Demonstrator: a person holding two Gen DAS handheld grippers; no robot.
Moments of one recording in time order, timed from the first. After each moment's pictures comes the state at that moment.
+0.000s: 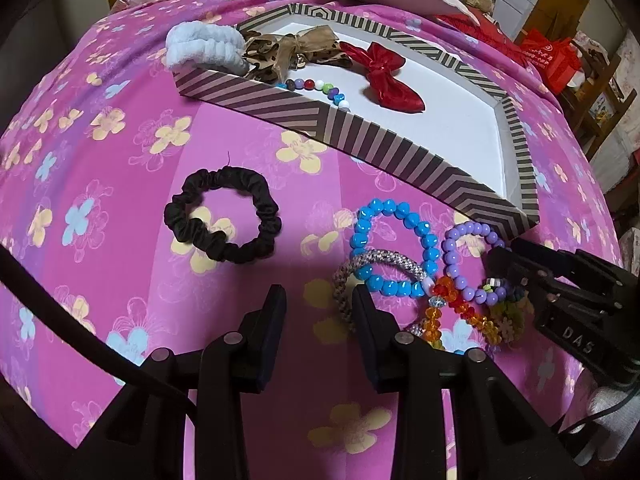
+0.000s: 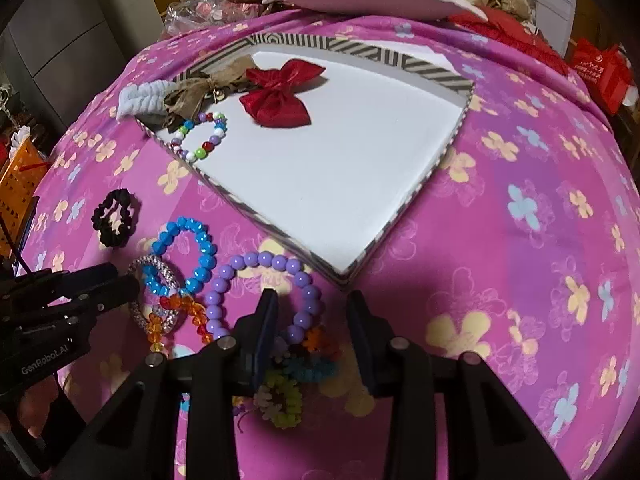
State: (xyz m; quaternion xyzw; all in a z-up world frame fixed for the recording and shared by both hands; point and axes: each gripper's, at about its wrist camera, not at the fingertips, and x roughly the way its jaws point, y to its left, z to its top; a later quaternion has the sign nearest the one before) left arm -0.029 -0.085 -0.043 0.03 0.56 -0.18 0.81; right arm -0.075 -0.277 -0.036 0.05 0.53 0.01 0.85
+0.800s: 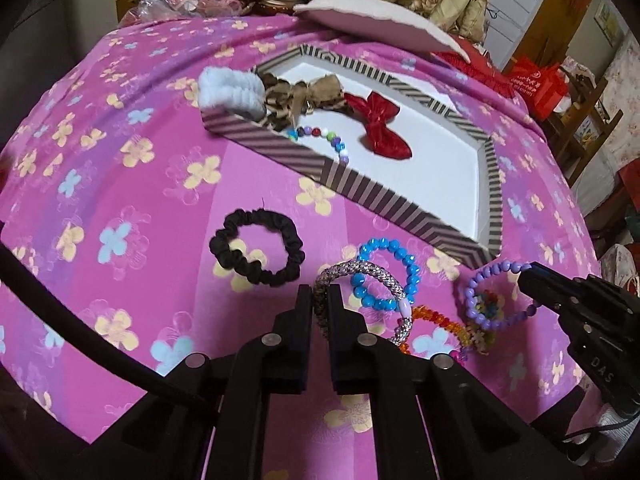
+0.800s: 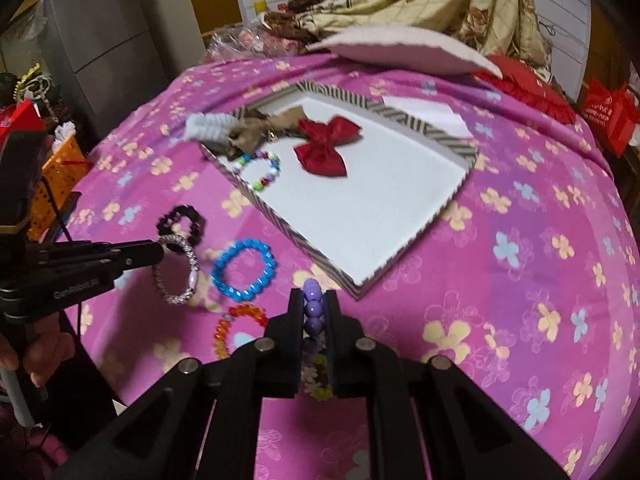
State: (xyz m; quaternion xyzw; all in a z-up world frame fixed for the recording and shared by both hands) left arm -0.033 -0.061 0.003 0.00 0.52 -0.20 0.83; right arm -0.112 -0.262 0.034 0.03 0.47 0.06 0.88
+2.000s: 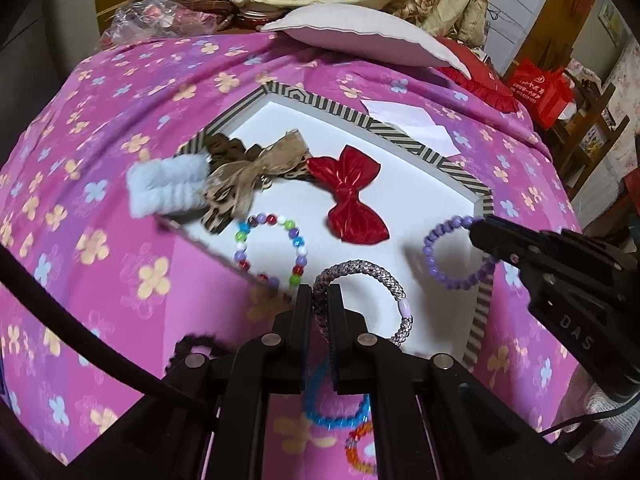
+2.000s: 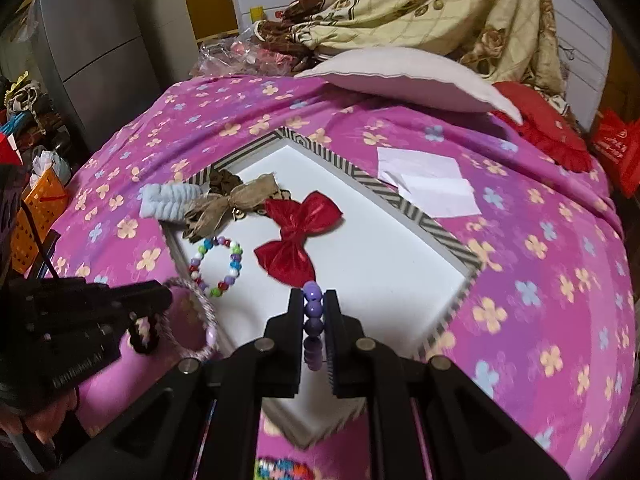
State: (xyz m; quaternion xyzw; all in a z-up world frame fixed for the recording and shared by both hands) left arm 0.050 -0.134 0.021 0.02 0.52 -0.19 0.83; right arm 0.025 -0.292 0.049 0.01 0.47 0.06 0.88
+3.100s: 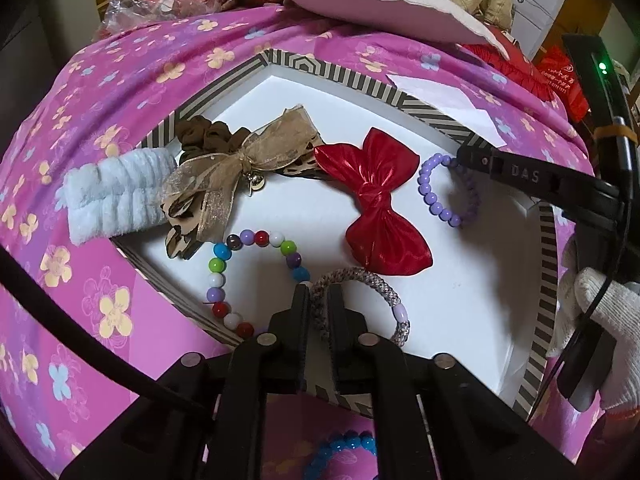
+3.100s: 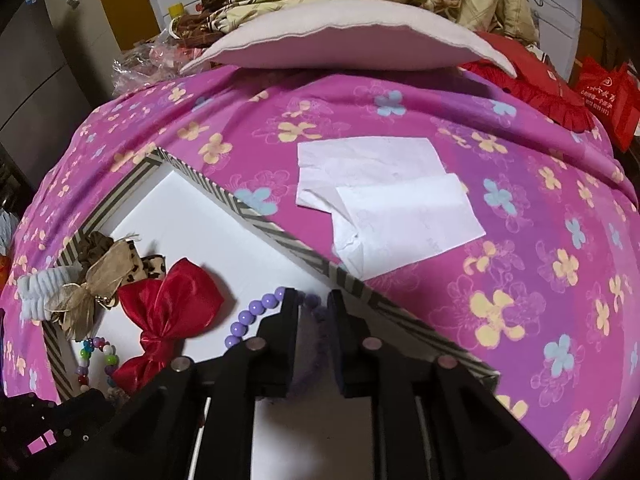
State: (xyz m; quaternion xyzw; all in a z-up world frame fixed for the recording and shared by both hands) left arm 0.092 -0.163 -0.032 0.03 0.54 -0.16 0.82; right arm 0.137 -0.353 -0.024 0.07 0.49 -0.01 0.87
